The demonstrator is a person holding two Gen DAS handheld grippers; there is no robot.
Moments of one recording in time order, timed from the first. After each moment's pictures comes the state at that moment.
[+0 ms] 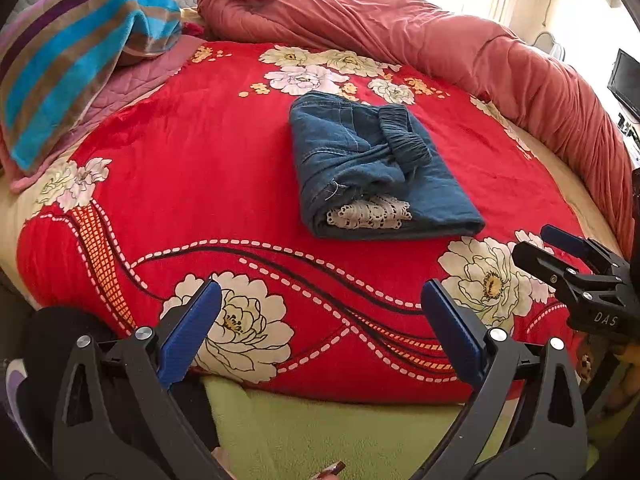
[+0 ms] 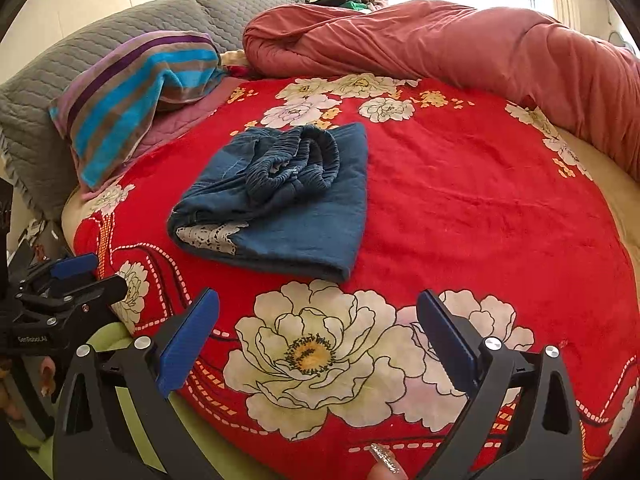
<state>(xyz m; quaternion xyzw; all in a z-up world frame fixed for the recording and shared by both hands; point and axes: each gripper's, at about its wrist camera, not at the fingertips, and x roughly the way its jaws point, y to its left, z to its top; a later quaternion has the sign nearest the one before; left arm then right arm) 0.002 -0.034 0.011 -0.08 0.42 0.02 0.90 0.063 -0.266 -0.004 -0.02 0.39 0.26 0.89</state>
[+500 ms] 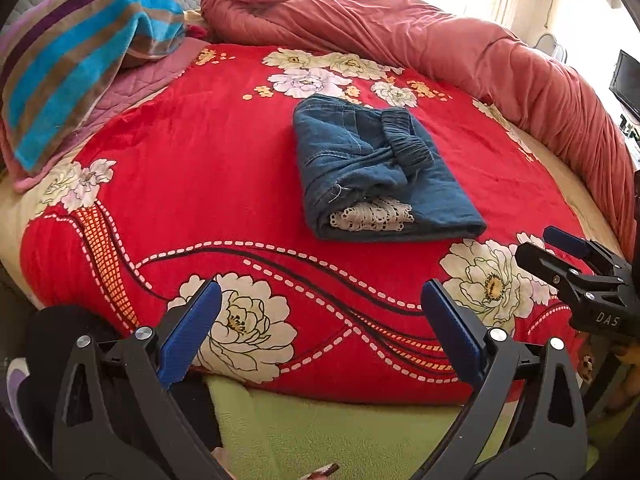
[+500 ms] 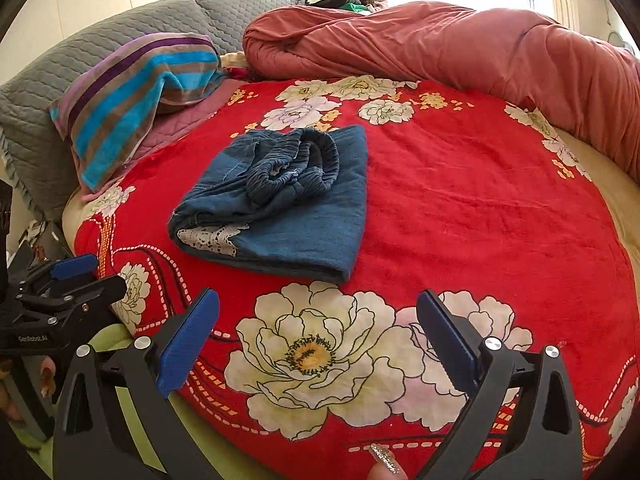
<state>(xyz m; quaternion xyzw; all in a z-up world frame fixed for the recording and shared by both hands) 0.000 -0.034 0.015 -0.08 0.42 0.03 0.90 0.063 -0.267 -0.002 -0.02 0.38 0.26 0.89</state>
